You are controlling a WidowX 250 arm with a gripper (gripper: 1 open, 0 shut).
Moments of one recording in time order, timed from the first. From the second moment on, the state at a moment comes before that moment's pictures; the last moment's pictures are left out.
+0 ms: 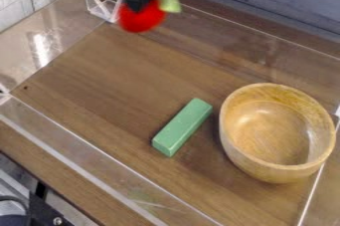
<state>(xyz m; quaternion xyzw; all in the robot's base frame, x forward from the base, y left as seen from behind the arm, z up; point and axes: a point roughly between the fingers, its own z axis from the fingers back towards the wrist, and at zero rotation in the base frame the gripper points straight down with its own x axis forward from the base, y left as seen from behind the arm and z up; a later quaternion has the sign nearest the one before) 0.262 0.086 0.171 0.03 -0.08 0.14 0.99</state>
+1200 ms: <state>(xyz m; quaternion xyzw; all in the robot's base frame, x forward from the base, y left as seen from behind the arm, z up) 0.300 0.166 0.069 -0.01 -0.07 0.12 0.99</state>
